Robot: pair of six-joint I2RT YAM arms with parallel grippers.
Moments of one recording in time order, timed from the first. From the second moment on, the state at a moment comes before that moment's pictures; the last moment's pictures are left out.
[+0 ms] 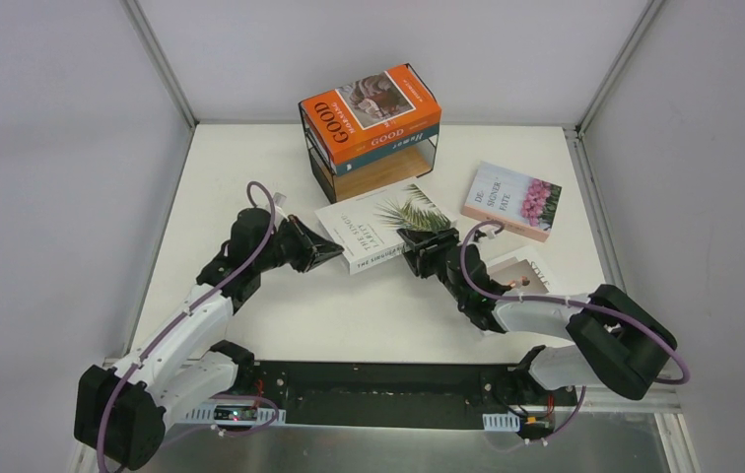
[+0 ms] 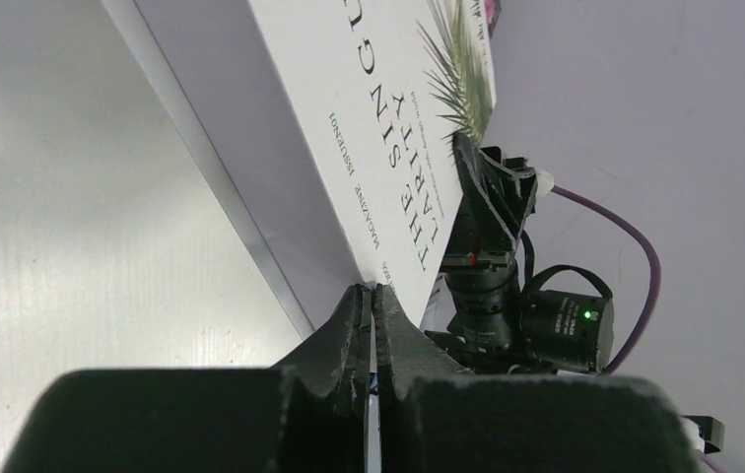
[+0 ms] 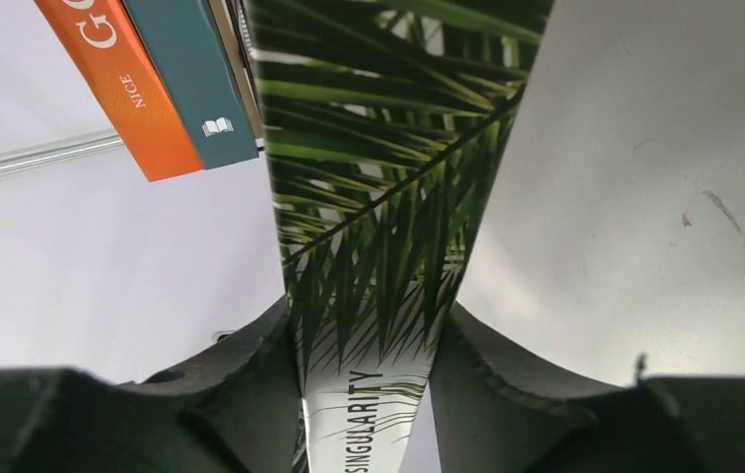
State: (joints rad) left arm -0.39 0.91 0.59 -0.12 0.40 -1.19; right arm 0.82 1.34 0.38 0.69 0.30 1.74
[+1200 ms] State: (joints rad) left arm -0.41 0.87 0.83 -0.53 0.23 -0.87; right arm 0.49 1.09 0.40 0.39 0.16 1.48
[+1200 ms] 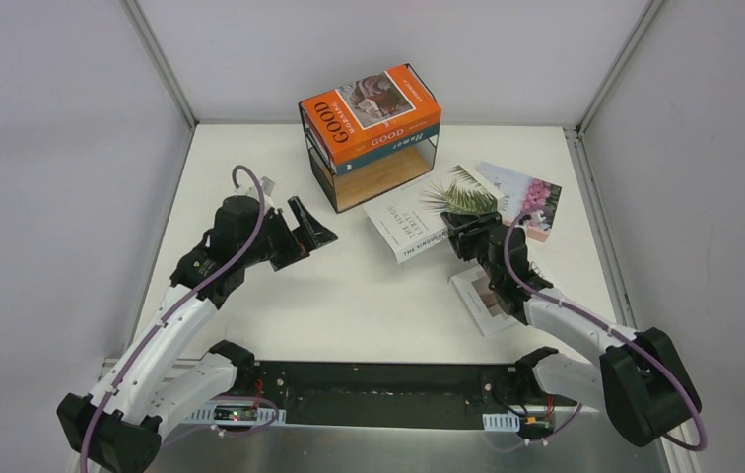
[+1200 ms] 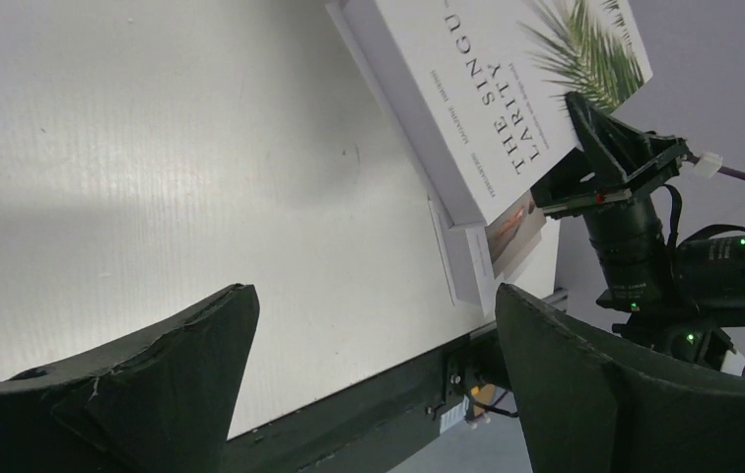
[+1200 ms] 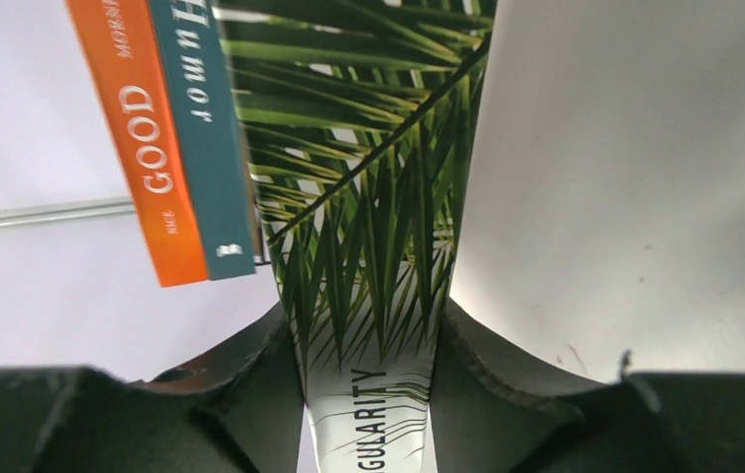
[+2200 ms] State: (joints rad) left arm -0.41 0.58 0.77 -0.67 0.10 -0.90; right arm 0.48 1.82 0.62 1.03 0.06 1.56
